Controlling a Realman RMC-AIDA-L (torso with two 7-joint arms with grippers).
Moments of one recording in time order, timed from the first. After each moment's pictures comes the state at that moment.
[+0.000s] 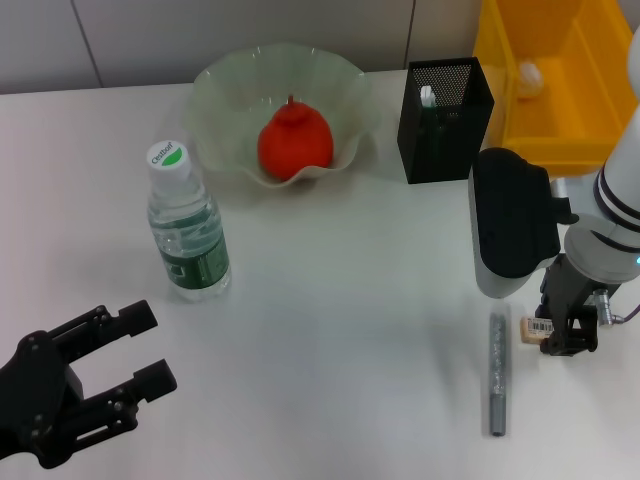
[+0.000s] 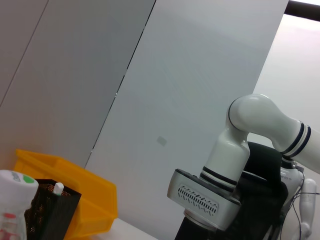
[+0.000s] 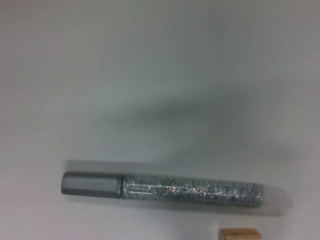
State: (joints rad) left arm -0.14 -2.06 0.93 0.66 1.53 1.91 -1.31; right arm 0.60 2.08 -1.60 -1.27 -2.87 -1.65 2.09
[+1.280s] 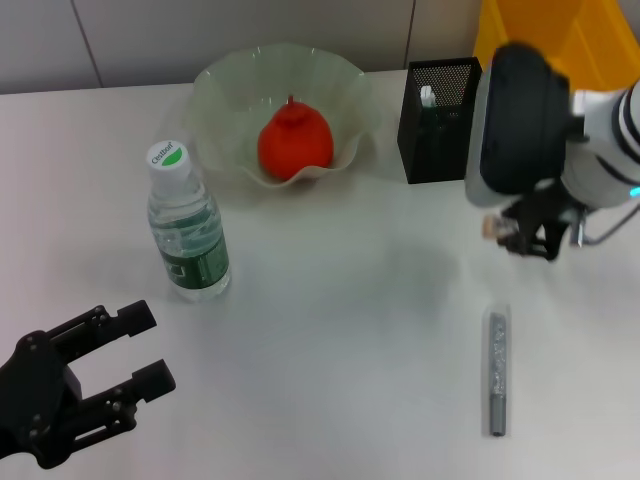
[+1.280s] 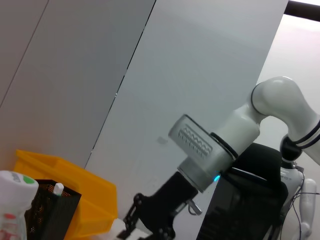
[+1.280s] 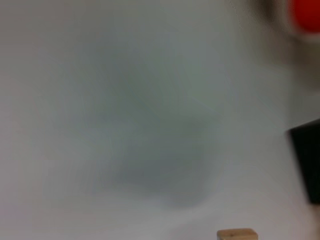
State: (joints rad) left arm -0.14 -2.06 0.92 0.66 1.53 1.91 -1.31; right arm 0.53 2.08 -1.55 -1.54 -2.87 -1.52 2.19
